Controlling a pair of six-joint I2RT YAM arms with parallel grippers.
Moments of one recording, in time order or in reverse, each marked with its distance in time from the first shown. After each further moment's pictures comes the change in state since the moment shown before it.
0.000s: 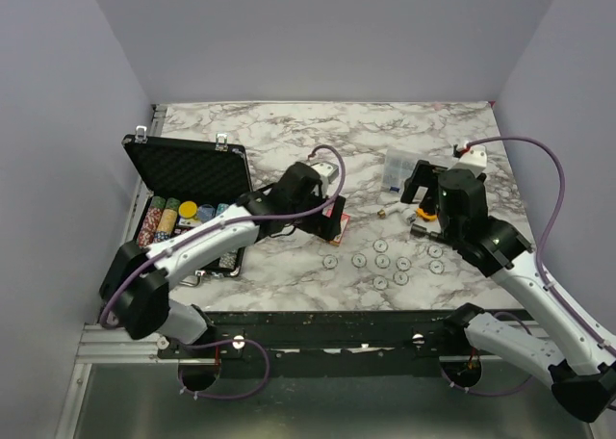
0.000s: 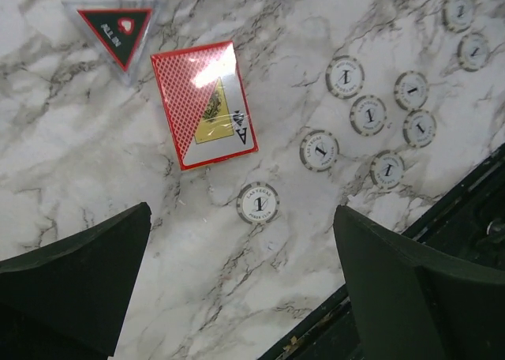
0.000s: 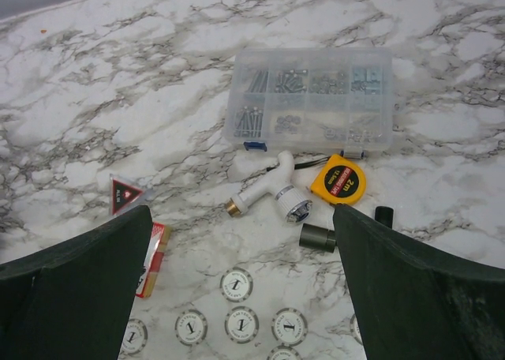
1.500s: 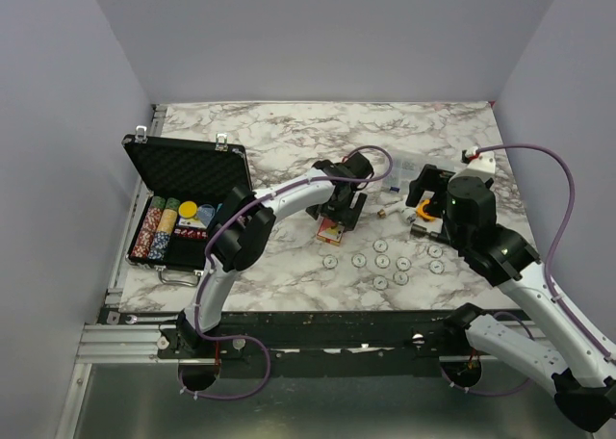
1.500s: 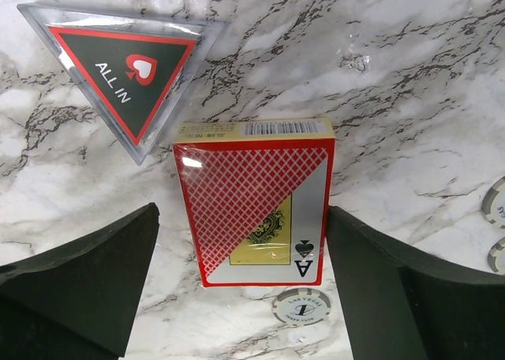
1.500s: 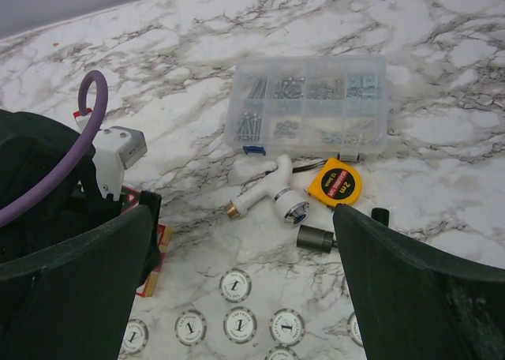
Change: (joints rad) left arm -0.027 0.827 0.710 -0.497 -0.202 -0.098; right arm 0.000 -0.080 -0.031 0.007 0.006 -0.018
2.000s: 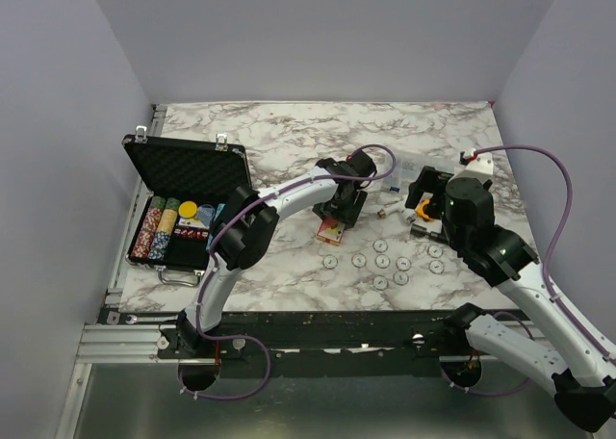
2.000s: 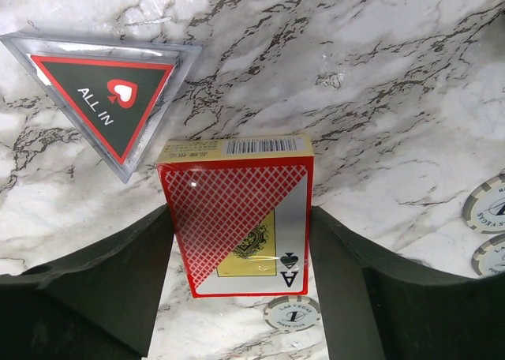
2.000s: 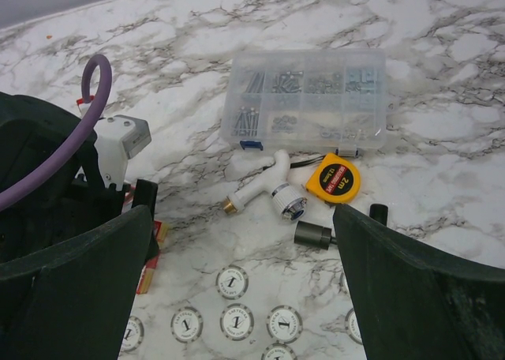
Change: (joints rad) left arm 0.001 0.038 0.059 -0.014 0.019 0.009; right arm 0.000 -0.001 -0.016 0.000 -0.002 0.000
